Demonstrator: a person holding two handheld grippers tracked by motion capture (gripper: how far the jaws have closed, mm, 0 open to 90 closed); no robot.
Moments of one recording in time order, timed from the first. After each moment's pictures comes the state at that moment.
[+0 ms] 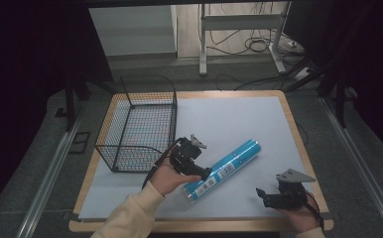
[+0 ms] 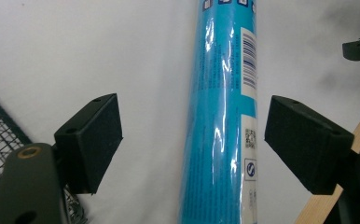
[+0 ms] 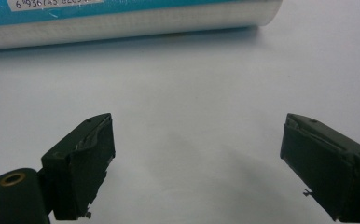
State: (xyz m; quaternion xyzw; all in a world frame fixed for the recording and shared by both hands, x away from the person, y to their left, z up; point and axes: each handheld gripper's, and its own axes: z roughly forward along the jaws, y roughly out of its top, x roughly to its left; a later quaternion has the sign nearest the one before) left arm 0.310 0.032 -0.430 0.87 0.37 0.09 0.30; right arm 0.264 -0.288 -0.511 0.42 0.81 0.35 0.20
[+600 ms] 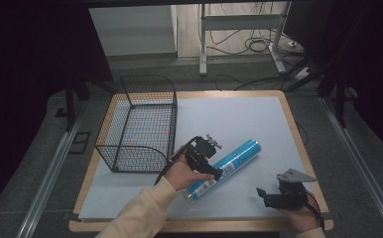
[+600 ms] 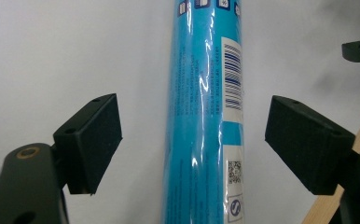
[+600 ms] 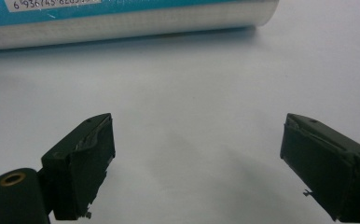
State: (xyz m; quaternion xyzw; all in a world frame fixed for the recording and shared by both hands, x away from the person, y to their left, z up) left arm 0.325 -0.004 -0.439 0.89 0.35 0.07 0.27; right arm 0.265 -0.290 -0.510 0.43 0.81 0.35 0.20
